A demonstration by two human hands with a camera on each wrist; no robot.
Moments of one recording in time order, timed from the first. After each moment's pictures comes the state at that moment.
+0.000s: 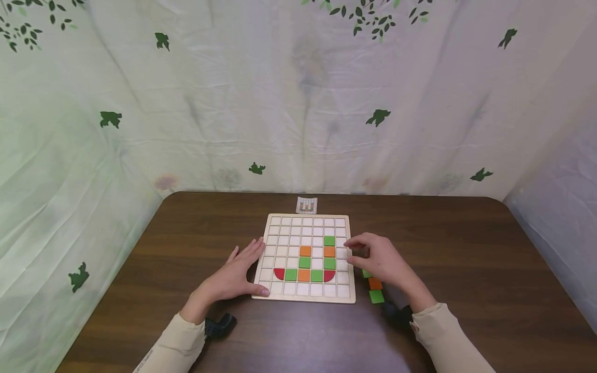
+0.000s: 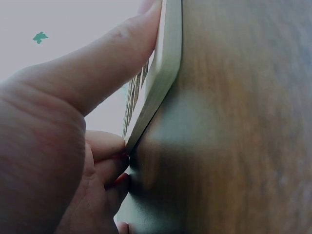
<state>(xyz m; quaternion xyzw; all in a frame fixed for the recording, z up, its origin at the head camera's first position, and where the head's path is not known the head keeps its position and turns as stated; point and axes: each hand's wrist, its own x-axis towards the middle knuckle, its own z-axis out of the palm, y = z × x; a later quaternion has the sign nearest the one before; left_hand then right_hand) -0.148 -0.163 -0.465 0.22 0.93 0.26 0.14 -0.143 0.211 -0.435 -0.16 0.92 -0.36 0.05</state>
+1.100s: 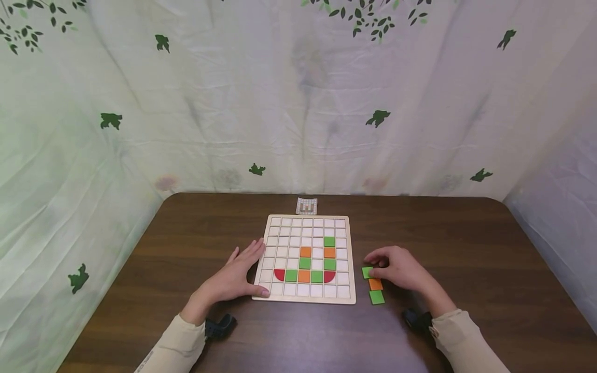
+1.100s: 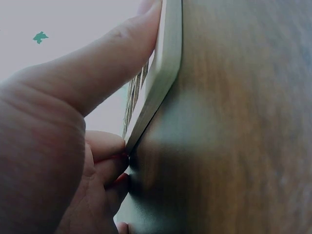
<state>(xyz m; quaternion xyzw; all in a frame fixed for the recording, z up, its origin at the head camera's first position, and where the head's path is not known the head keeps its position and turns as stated) -0.149 -0.164 -0.467 0.22 0.93 0.27 0.14 -0.140 0.252 -0.451 -0.14 0.92 -0.34 0.13</state>
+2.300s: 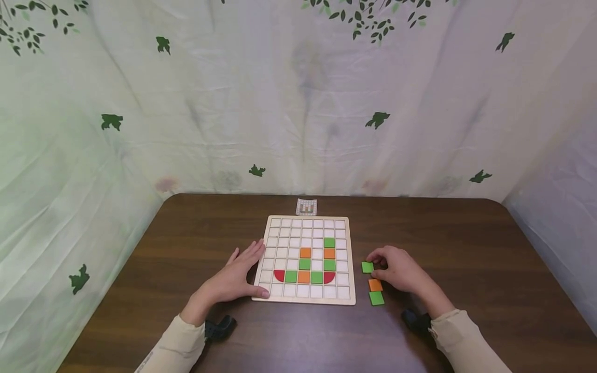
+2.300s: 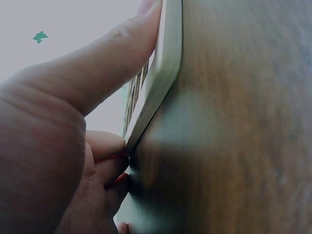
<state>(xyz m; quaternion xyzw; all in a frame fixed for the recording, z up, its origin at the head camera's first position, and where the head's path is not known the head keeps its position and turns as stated) -0.148 -0.163 -0.467 0.22 0.93 0.27 0.14 -0.139 0.249 -0.451 -0.15 0.94 -0.30 0.12</state>
